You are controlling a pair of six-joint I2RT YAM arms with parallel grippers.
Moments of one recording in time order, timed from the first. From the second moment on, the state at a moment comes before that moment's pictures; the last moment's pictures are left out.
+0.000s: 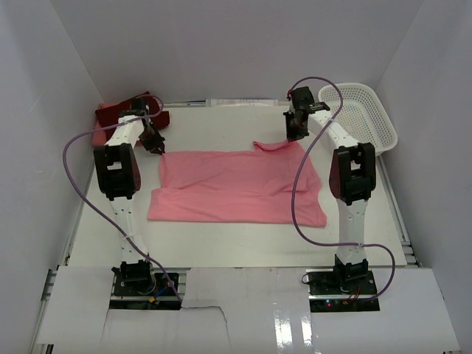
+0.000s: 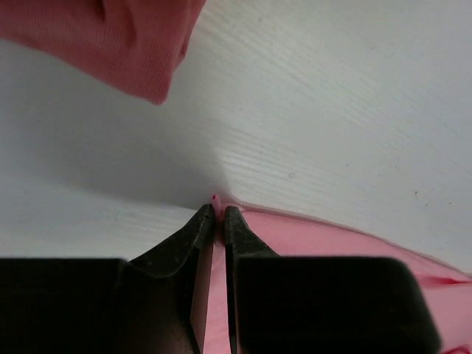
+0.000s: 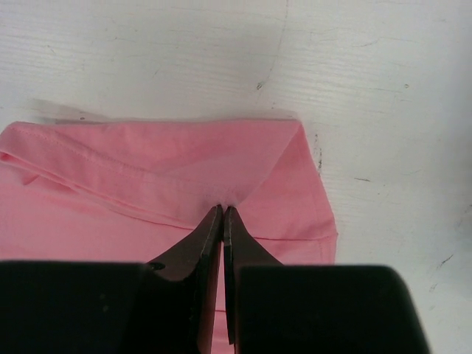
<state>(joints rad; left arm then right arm) 0.08 2.31 1.93 -0.83 0.07 -0.47 0.28 2.20 1.92 -0.72 0.01 0.12</state>
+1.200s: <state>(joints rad) -0.01 2.40 2.10 -0.92 -0.17 -0.43 0.19 2.19 2.05 -0.74 -0.12 0.12</state>
